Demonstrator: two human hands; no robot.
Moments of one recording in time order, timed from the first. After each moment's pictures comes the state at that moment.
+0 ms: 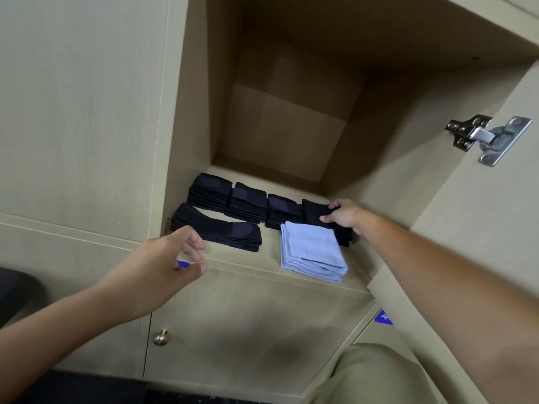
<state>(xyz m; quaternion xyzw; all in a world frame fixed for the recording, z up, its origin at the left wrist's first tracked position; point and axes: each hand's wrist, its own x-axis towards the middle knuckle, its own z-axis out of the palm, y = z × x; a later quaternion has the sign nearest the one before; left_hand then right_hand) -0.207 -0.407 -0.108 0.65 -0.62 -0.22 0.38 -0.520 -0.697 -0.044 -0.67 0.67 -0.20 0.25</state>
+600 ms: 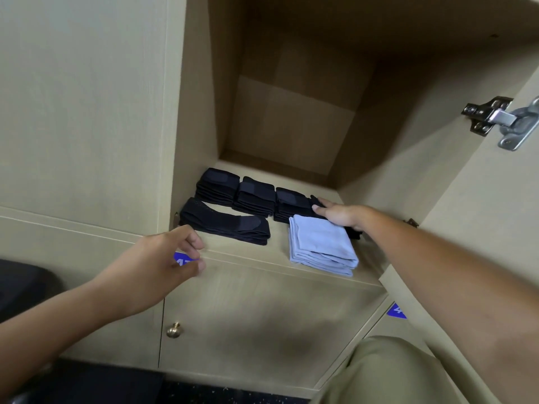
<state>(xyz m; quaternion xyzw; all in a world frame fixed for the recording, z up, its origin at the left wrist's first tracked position) -0.195 -0.401 -0.110 0.67 -0.62 -0.21 0.35 -0.502 -0.697 -0.059 -0.74 0.63 0.01 0.24</state>
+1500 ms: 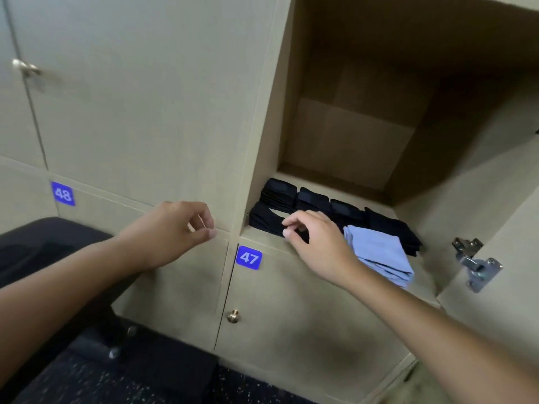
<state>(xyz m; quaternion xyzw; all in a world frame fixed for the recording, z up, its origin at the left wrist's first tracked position) -0.132 -0.343 -0.069 0.73 -0.60 -0.10 0.31 -0.380 -0.496 -0.074 -0.90 0.34 -0.26 0.10</state>
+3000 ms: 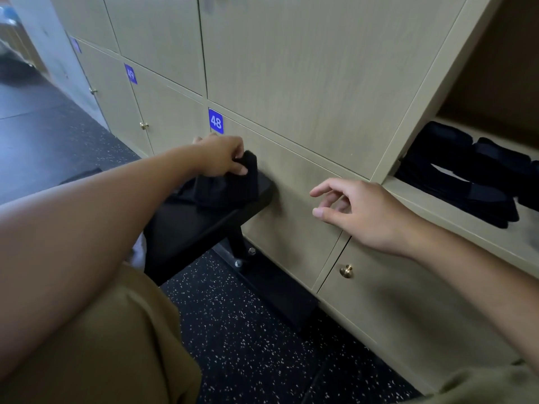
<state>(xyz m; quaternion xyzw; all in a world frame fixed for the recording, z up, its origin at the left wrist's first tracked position) 0.014 -0.306 -0.127 0.89 -0.44 -0.07 0.11 -0.268 -0.439 -0.109 -0.94 0.18 -0.06 0.30</state>
